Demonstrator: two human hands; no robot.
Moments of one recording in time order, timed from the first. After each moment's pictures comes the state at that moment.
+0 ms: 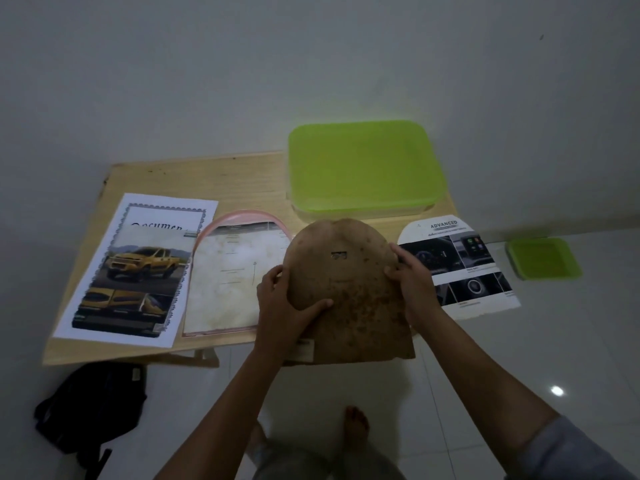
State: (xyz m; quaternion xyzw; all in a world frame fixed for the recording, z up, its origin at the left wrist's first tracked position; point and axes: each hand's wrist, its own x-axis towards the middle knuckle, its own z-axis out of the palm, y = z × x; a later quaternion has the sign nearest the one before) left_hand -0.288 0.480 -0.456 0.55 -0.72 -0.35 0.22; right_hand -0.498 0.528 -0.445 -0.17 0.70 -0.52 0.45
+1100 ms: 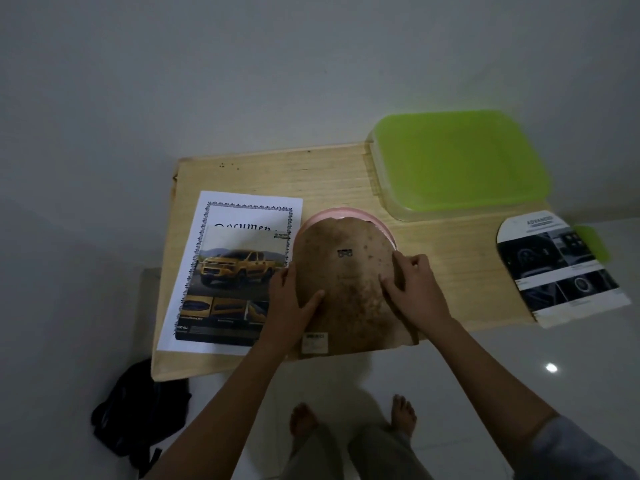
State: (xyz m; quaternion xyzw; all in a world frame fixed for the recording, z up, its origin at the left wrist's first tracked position) left_hand -0.125 0.370 -0.483 0.54 -0.70 -0.44 0.13; right_hand -0.338 0.448 -0.471 -0.46 0.84 -0.17 0.21
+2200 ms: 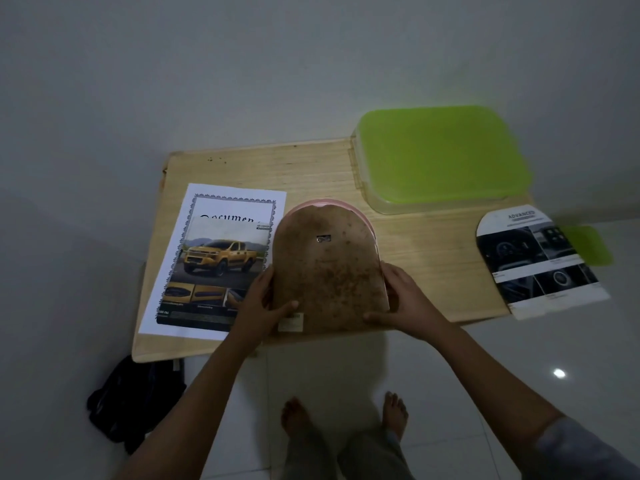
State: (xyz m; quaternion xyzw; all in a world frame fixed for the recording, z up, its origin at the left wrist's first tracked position) left_hand -0.109 0.388 -0.489 0.50 -0.61 -0.59 0.18; right_hand -0.368 0.494 -0.473 -0.53 0.72 -0.23 0.38
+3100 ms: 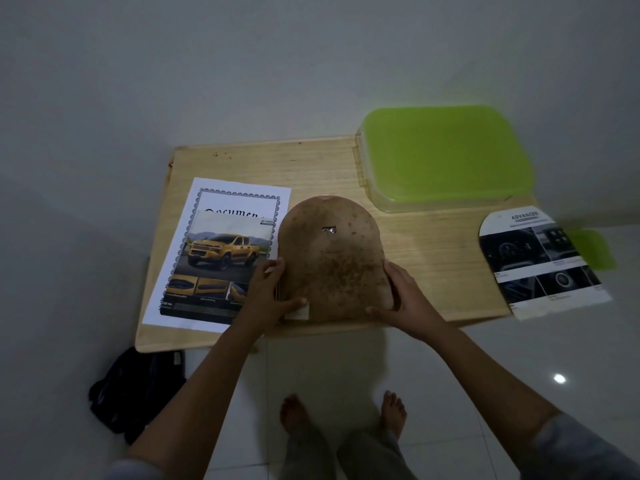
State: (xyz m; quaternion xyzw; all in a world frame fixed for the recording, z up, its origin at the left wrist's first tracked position) left_hand -0.117 0.380 -0.485 0.51 -0.72 -0.46 0.08; right_hand -0.363 0.498 -0.479 -0.52 0.73 -0.25 0.37
